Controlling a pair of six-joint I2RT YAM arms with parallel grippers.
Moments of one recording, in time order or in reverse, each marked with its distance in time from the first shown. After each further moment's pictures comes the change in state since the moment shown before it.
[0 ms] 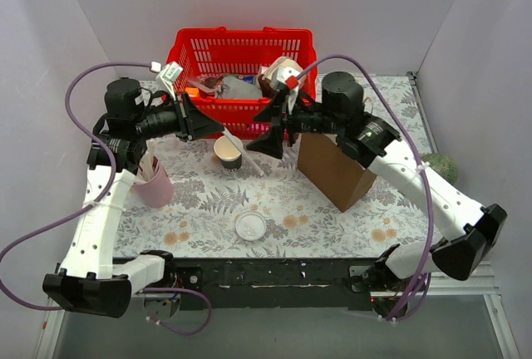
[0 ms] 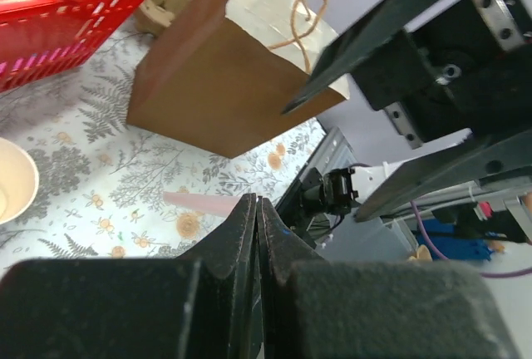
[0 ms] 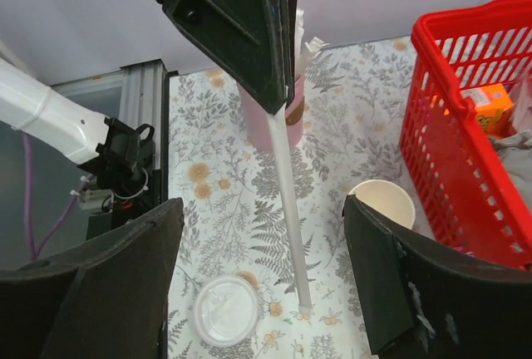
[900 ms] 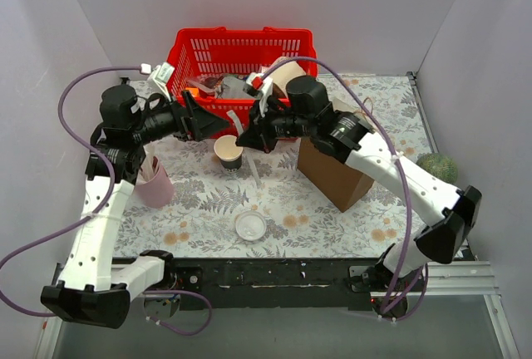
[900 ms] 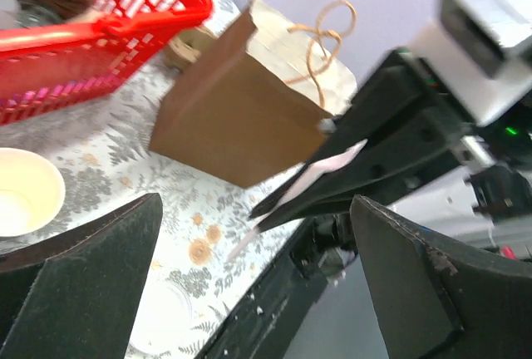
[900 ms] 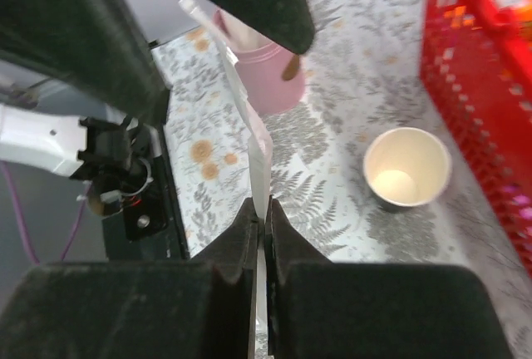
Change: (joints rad) left arm -0.002 -0.055 -0.075 0.117 -0.040 -0.070; right arm 0.117 0.198 0.147 -0.182 0.163 0.093
